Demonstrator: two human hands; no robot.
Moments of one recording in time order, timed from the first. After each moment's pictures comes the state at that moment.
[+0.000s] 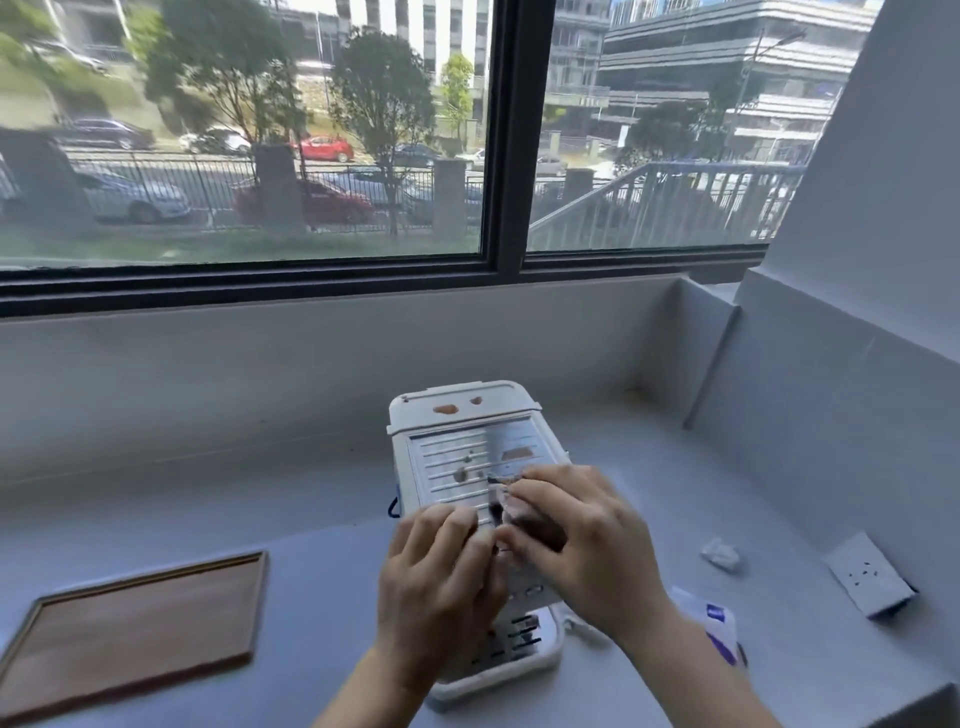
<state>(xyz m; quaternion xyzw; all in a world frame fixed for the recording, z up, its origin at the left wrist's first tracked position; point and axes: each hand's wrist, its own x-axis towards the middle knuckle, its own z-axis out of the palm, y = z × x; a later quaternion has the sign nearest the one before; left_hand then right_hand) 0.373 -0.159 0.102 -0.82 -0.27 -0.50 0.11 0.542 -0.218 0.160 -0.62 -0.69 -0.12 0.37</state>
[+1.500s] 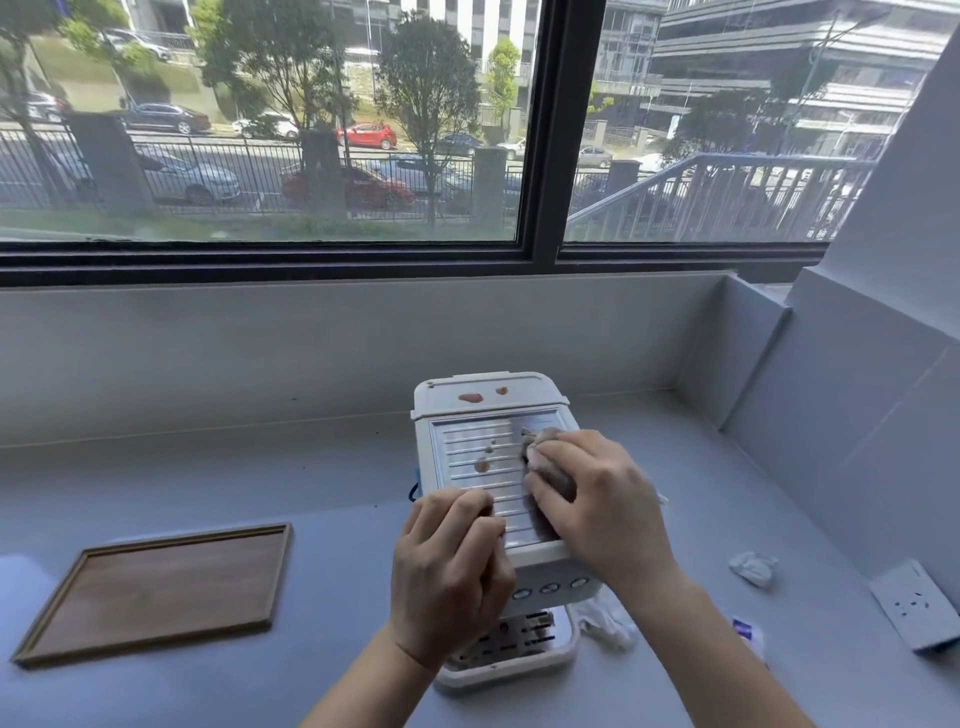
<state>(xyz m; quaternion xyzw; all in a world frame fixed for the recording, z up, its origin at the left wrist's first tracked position) 0.375 -0.157 0.104 -0.80 -0.29 -0.52 0.04 0.548 -0.183 0.161 -0.66 -0.66 -0.04 0.36</state>
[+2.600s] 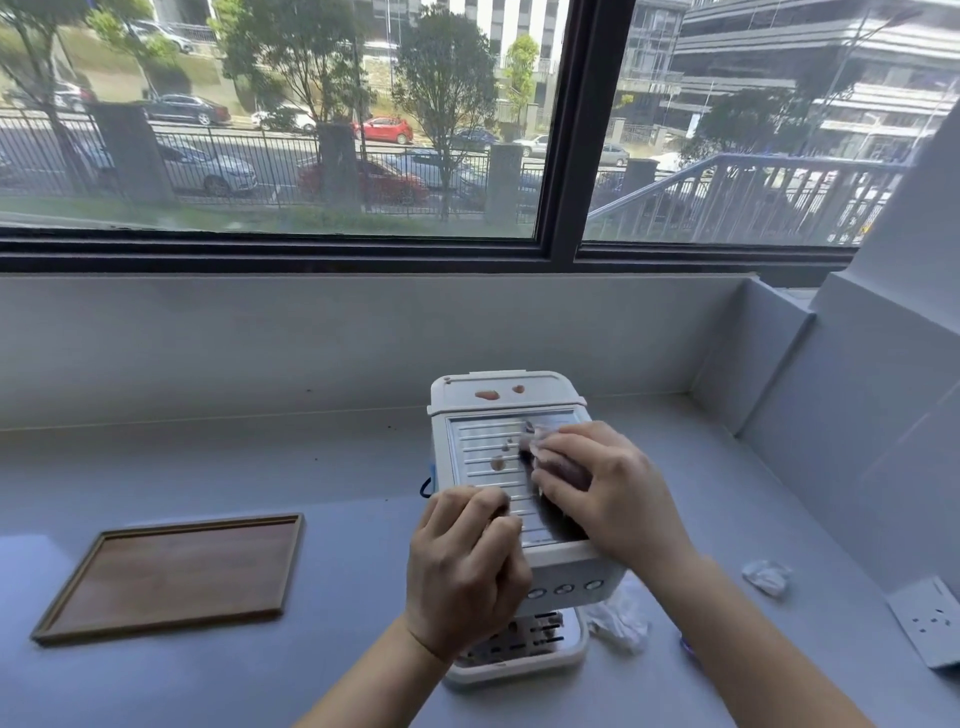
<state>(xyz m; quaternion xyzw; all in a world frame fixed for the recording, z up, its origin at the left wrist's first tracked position) 0.375 -0.157 0.107 -0.80 -0.29 -0.53 0.04 0.557 -0.167 0.167 -0.62 -0.69 0.02 0.36</state>
